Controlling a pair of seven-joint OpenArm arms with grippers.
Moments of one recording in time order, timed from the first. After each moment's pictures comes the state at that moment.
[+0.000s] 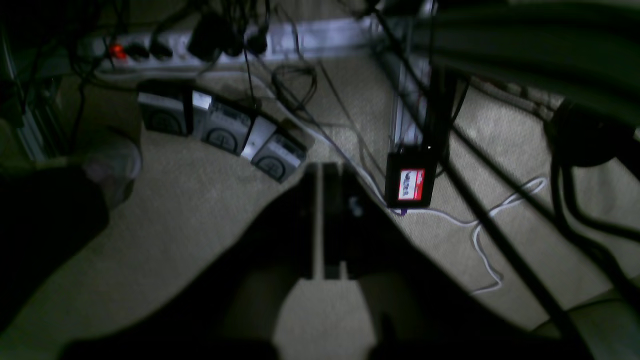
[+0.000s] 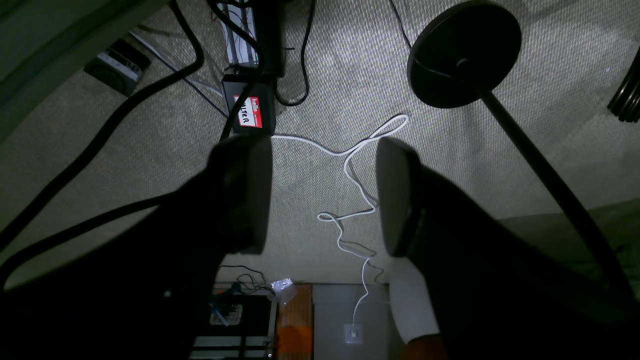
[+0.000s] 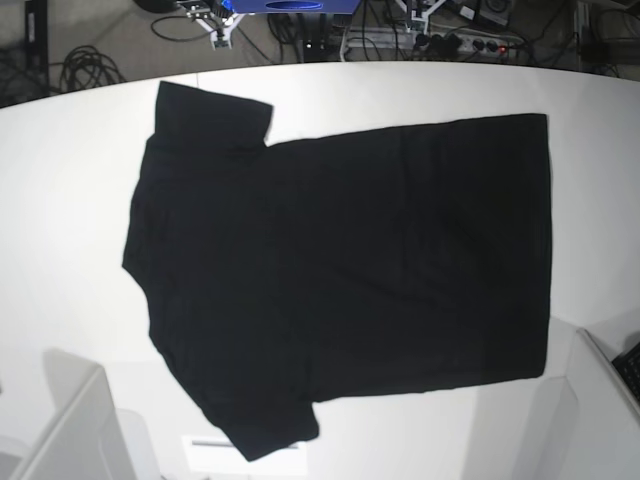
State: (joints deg) left arm 10.7 -2.4 1.3 5.6 0.3 0.3 -12.9; right arm -6.2 0.4 -0.5 7.4 -2.0 0.5 -6.1
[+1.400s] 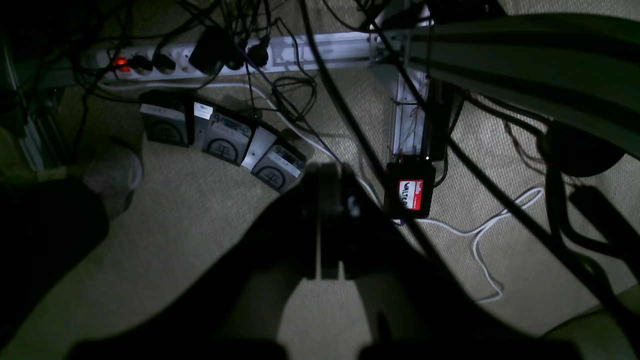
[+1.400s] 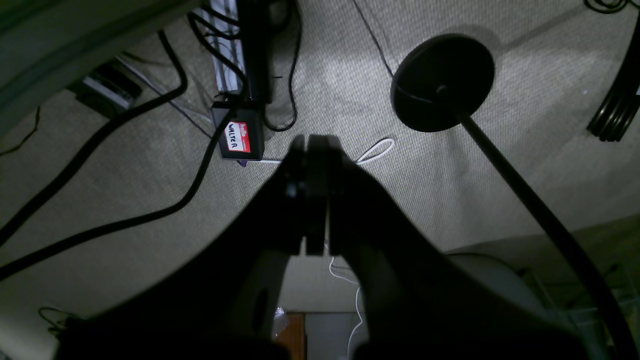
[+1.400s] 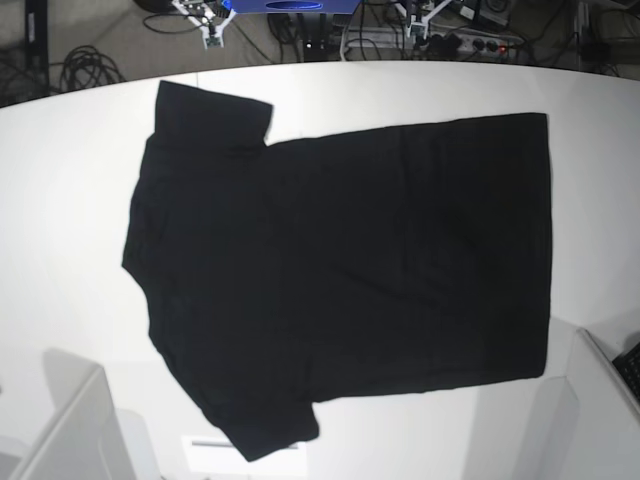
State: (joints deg) left arm 11.2 -2.4 1.7 6.1 0.3 0.3 -14.1; right arm -10.2 1.8 -0.7 11.9 -2.0 0.5 0.4
